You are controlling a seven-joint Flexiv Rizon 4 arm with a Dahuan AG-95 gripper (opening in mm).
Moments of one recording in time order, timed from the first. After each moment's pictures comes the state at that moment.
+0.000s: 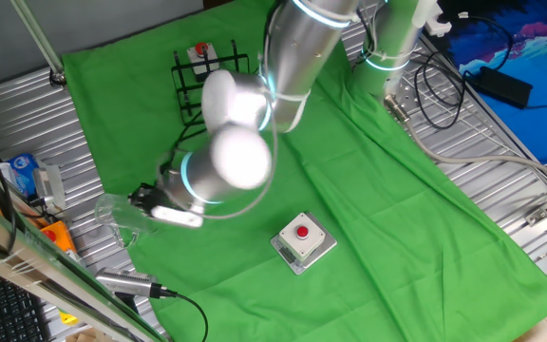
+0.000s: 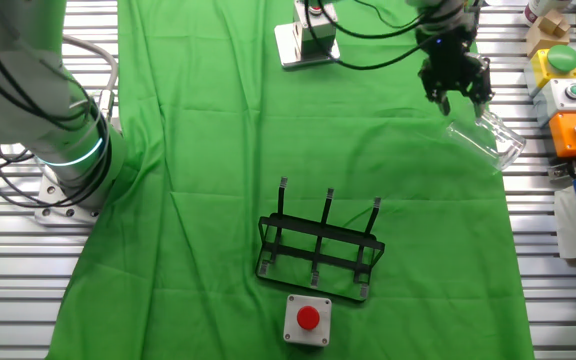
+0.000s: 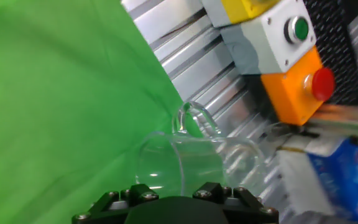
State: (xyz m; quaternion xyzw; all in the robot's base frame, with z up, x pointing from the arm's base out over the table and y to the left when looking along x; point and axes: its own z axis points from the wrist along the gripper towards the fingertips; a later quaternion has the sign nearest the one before) arm 0.681 0.087 0.075 -0.49 0.81 -0.31 0.09
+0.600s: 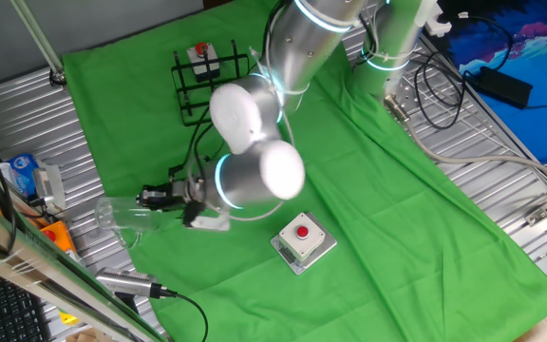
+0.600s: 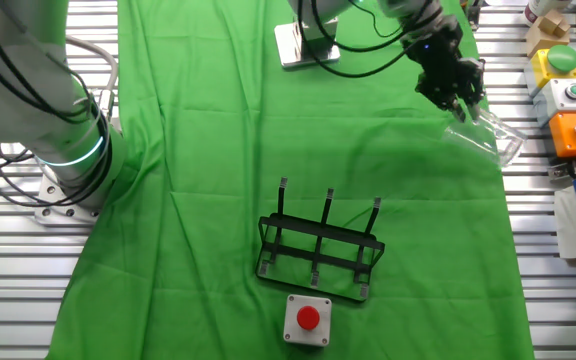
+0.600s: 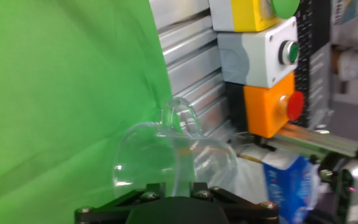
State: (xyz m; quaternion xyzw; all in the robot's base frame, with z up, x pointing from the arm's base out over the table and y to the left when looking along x) arm 0.683 0.078 0.079 -0.52 0.75 -0.40 0.11
